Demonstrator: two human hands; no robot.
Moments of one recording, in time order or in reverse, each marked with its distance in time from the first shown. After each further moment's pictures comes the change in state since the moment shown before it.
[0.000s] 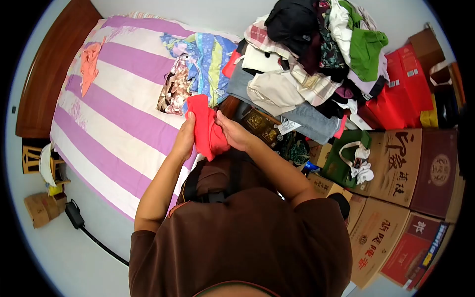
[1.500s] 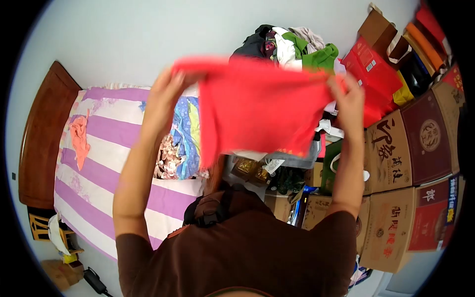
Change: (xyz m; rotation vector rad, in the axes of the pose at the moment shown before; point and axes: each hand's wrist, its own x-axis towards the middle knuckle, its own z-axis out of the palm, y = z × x) left_hand 0.077 0.265 0.144 0.182 -0.504 0.678; right_hand -0.217 -0.313 0.076 -1.374 1.053 -1.084
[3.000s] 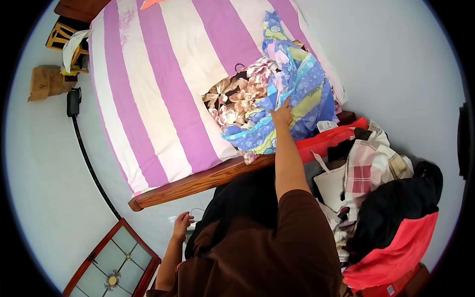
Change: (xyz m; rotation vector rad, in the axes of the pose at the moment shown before) left_hand -0.470 -0.264 0.026 -0.244 1.526 -1.361; right_hand -0.163 0.297 0.759 -0.677 -1.150 0.173
